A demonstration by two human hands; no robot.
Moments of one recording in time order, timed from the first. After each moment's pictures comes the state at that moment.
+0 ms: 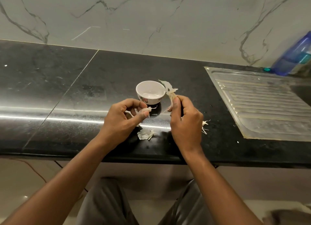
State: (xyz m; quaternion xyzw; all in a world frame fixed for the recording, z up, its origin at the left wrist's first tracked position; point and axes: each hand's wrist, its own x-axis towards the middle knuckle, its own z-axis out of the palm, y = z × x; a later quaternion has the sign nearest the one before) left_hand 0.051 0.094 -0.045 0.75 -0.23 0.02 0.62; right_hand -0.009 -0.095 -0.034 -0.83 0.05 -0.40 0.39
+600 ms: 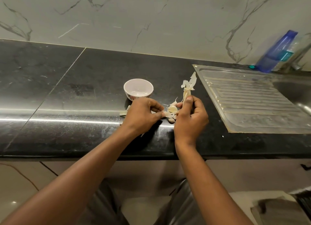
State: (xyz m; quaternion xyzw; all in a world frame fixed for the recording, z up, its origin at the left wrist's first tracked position) left_hand 0.054 0.006 -0.037 0.84 -0.26 0.01 0.48; right_hand -0.013 -0.114 -0.035 -0.66 0.25 -0.48 0.52
